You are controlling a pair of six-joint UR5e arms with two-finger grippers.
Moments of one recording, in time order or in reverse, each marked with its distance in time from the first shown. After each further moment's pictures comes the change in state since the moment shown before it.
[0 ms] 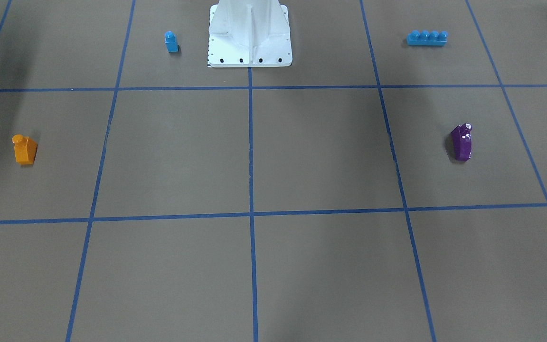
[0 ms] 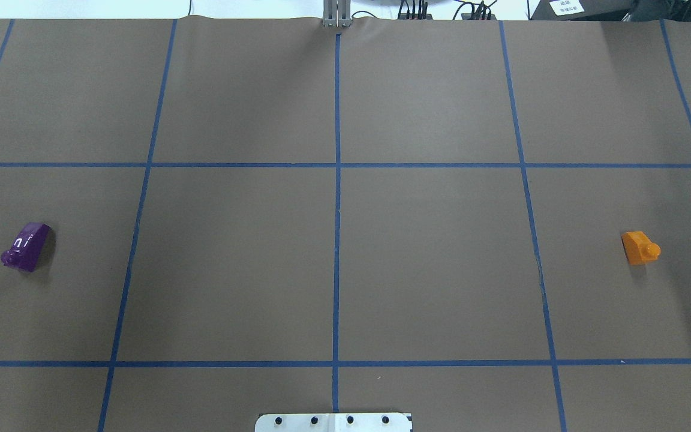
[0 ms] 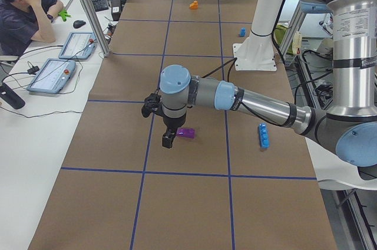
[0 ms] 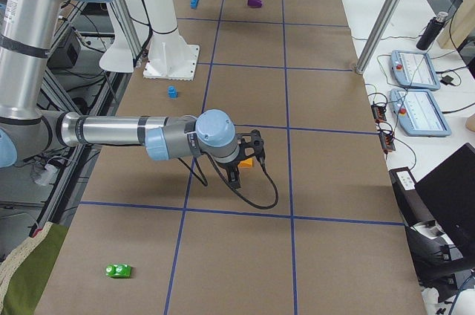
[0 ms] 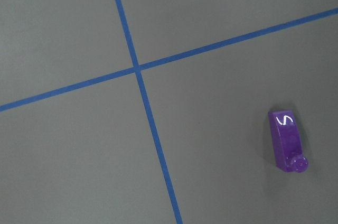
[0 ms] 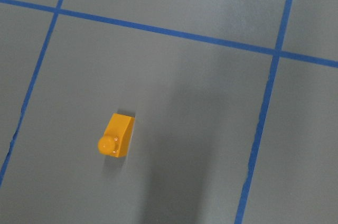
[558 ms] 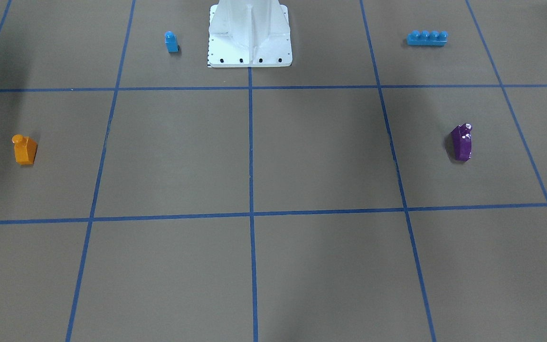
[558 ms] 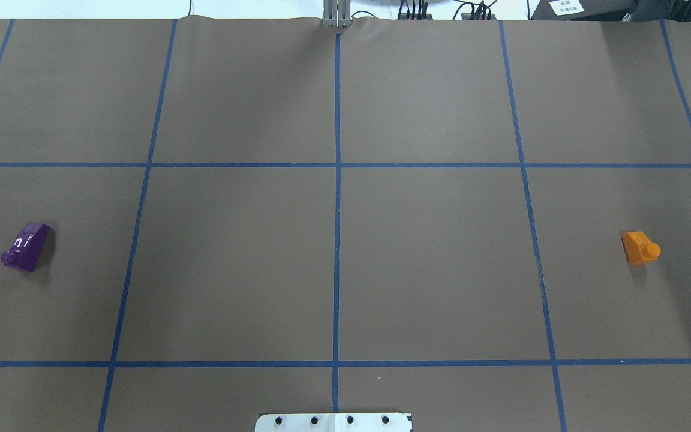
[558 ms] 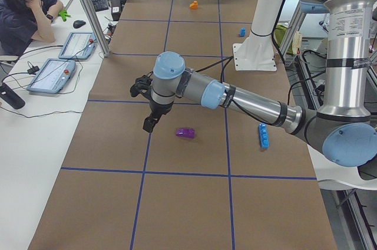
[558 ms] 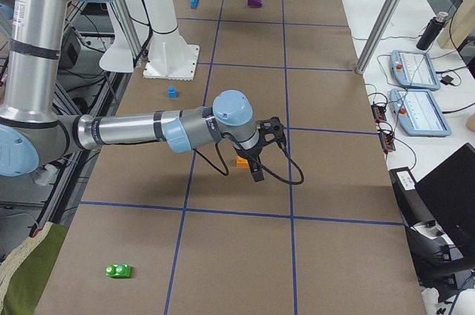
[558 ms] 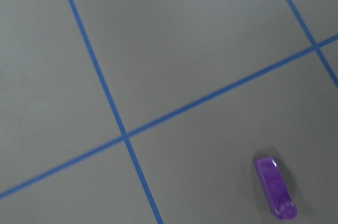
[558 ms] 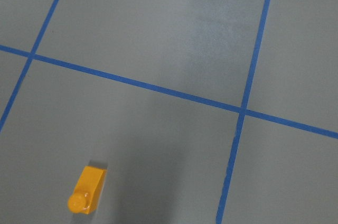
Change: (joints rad) left arm 0.010 -0.066 0.083 -0.314 -0.021 -0.069; right arm -0.018 0.099 -0.021 0.056 -0.136 0.087
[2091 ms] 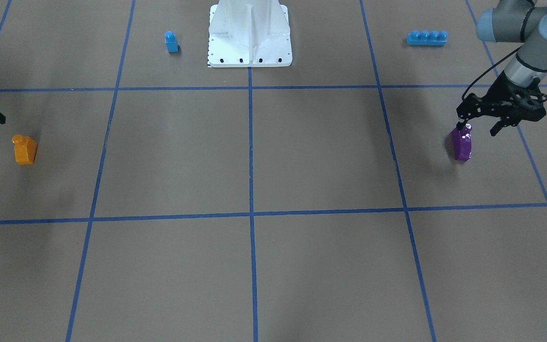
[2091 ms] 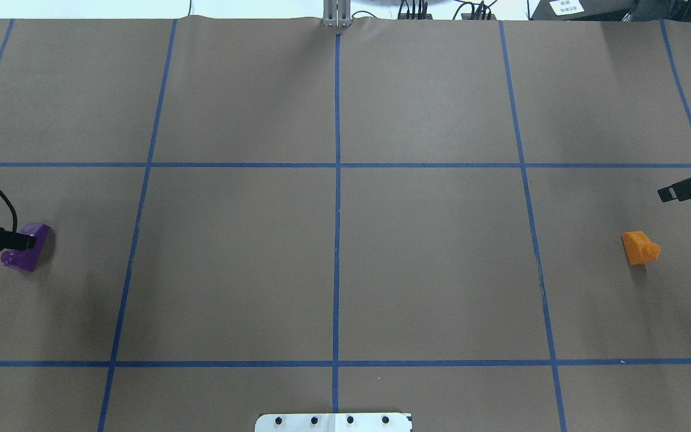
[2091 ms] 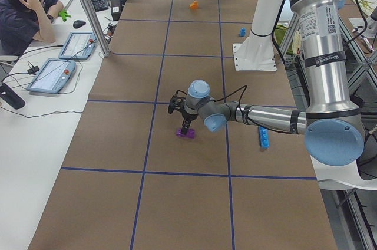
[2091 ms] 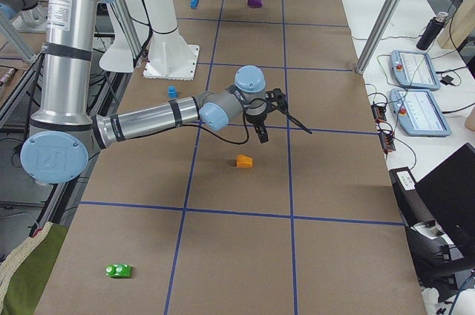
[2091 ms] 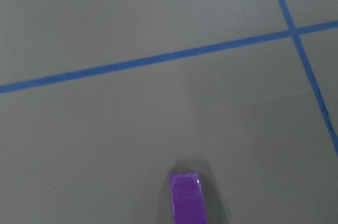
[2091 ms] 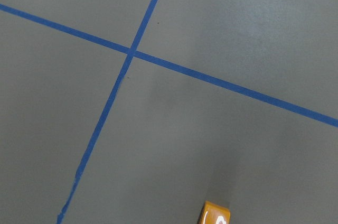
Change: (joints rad) left arm 0.689 0.179 0.104 -0.616 0.372 -0.911; right arm -0.384 0.076 0.037 0.166 -0.074 0.352
